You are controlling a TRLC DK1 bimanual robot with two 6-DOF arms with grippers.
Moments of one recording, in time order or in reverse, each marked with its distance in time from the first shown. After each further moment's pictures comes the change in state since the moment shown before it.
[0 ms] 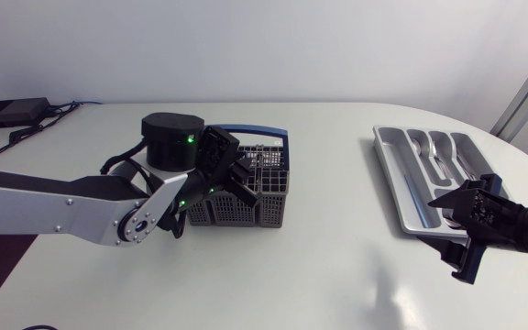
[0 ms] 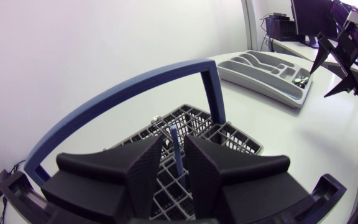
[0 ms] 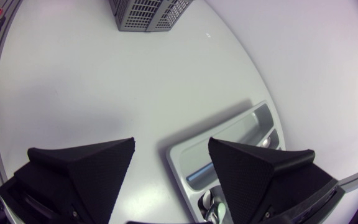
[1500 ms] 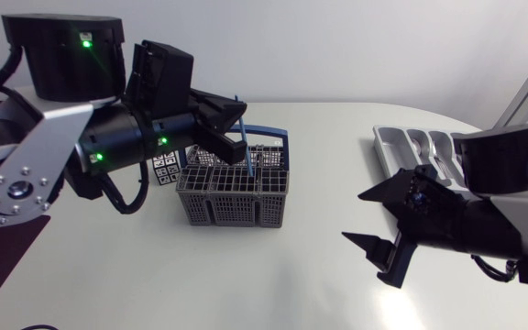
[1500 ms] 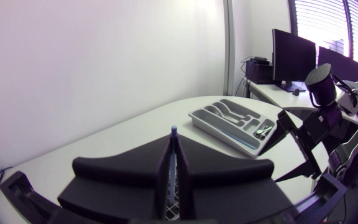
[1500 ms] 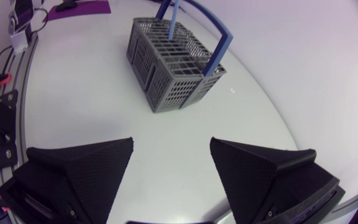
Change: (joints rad) left arm 0.003 -0.366 0.121 -0.350 0.180 -0.148; right arm 0.682 -0.126 0.041 0.064 0.244 0.650
